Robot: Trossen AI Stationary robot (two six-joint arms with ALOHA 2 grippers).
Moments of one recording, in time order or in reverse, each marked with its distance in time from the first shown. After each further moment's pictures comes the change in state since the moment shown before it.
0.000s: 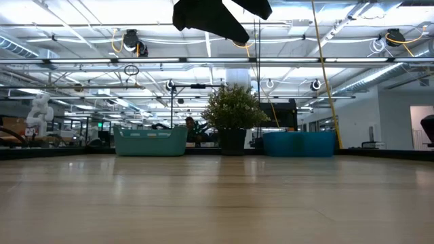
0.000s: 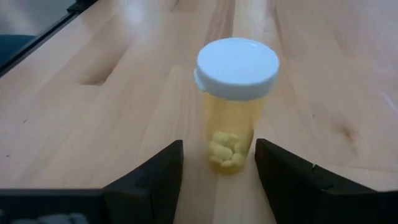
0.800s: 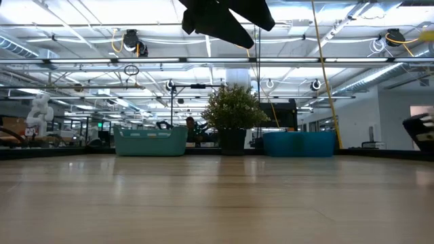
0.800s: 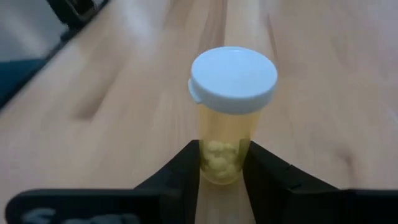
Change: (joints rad) left arm 0.051 0.000 0.000 0.019 0.007 0.087; right arm -0.120 -0.041 0.006 0.051 -0.097 -0.031
